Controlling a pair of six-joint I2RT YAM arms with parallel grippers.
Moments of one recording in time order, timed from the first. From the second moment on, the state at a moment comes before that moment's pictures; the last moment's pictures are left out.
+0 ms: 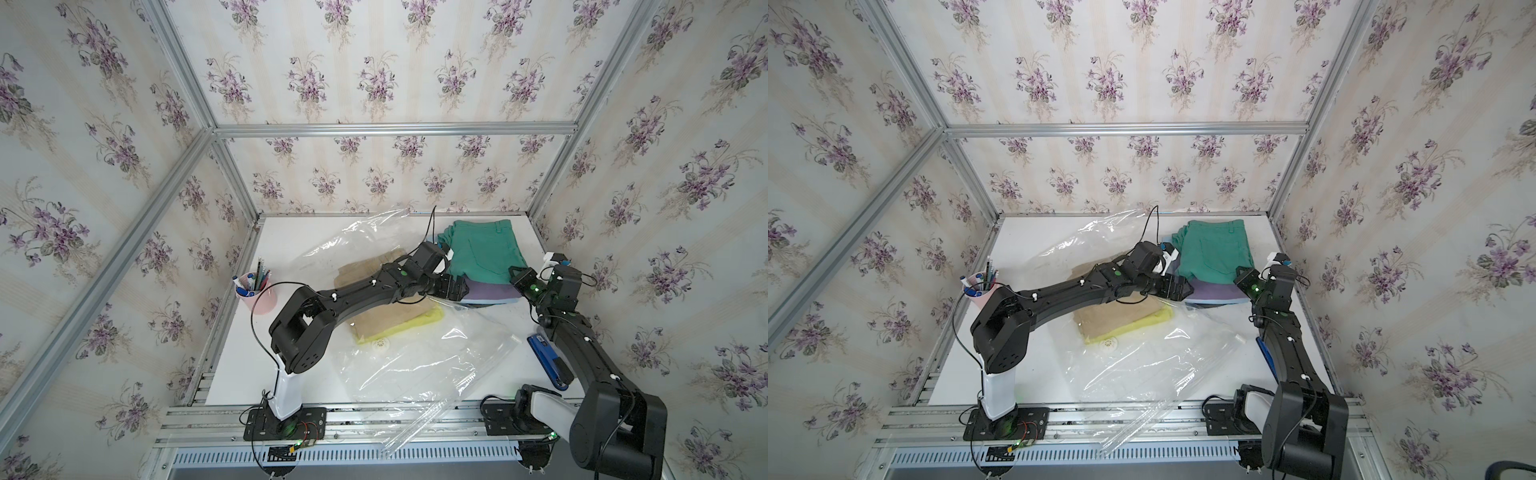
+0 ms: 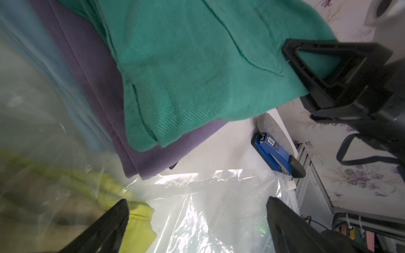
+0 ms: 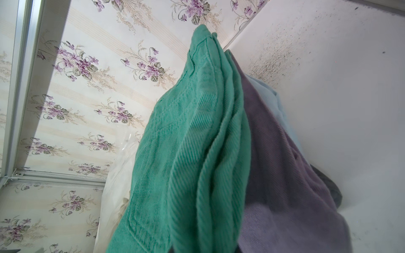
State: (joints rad) left arm -0.84 1.96 1.53 -0.29 0.27 -0.61; right arm -0.23 1.11 0.57 0.08 -0.39 0.67
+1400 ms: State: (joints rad) left arm -0.91 2.26 1.63 0.05 -0.11 -1.16; right arm -0.23 1.11 0.53 0.16 -0.45 0.75
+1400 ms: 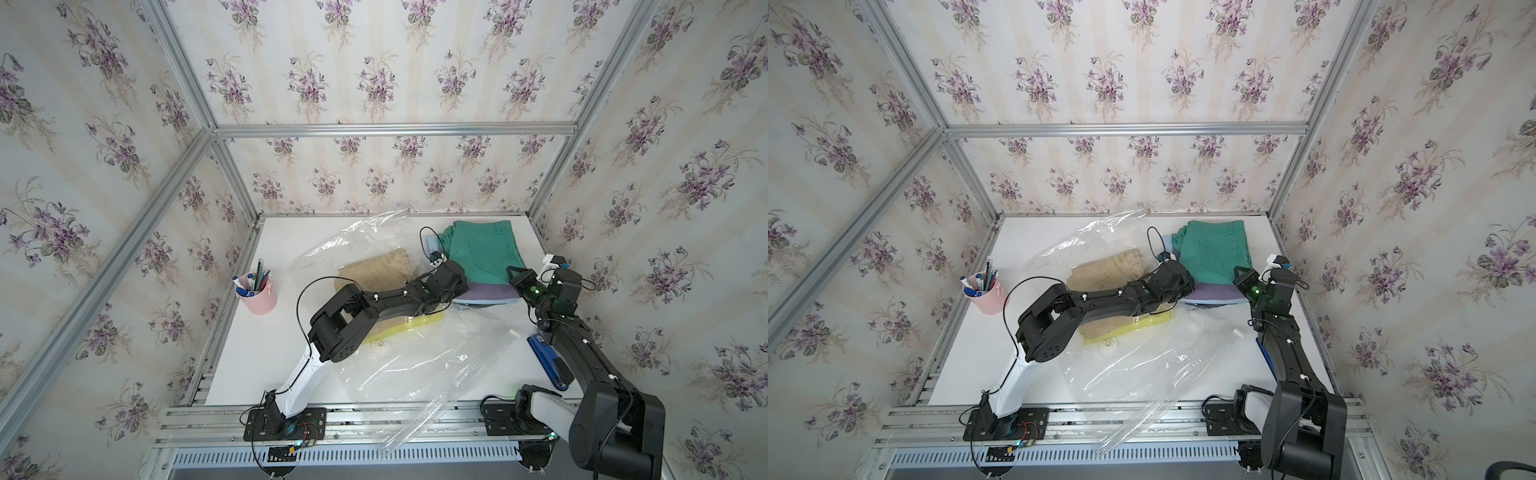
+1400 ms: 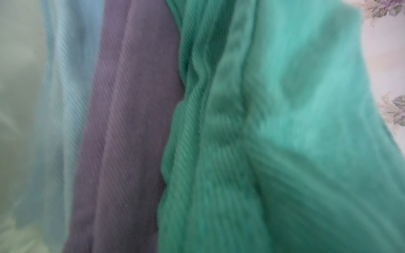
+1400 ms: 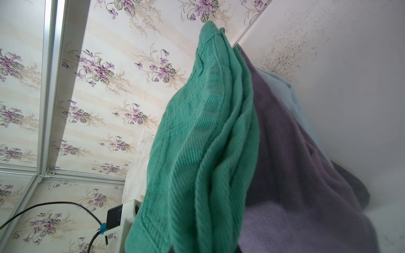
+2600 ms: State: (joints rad) left arm -0.68 2.02 1.71 -0.23 0.05 -0.67; right arm -0.31 1.08 0.49 0.10 -0.50 0.67
